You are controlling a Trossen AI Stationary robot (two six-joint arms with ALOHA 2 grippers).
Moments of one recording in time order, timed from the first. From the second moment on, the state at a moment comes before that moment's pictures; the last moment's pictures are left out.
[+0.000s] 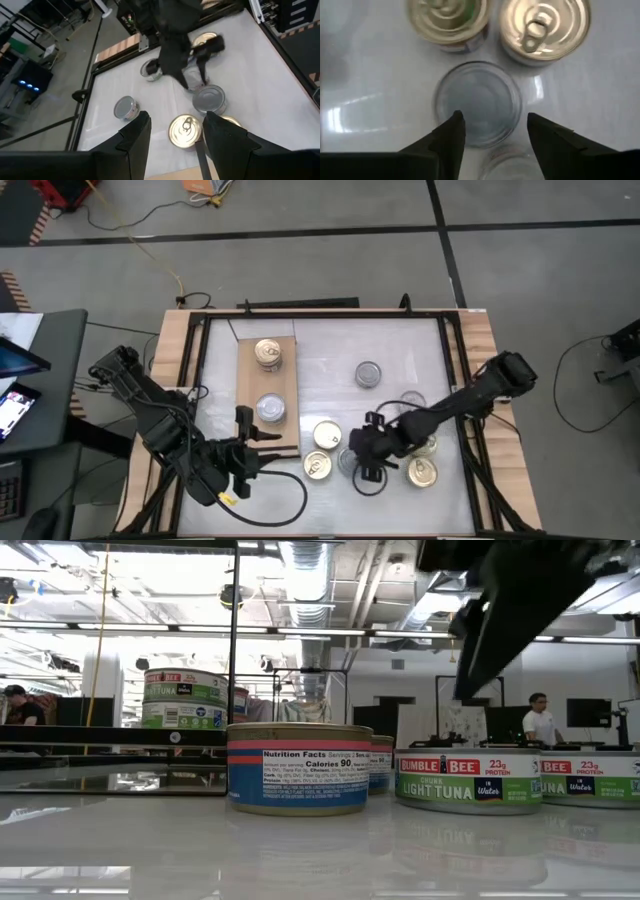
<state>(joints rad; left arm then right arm) -0.76 1.46 1.57 -0.82 -0.85 -0.10 0.46 1.67 1.15 -0.58 0.19 0.56</state>
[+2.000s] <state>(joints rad) -0.76 1.46 1.57 -0.85 -0.82 -0.16 0.44 1.58 1.14 -0.70 0.36 0.50</state>
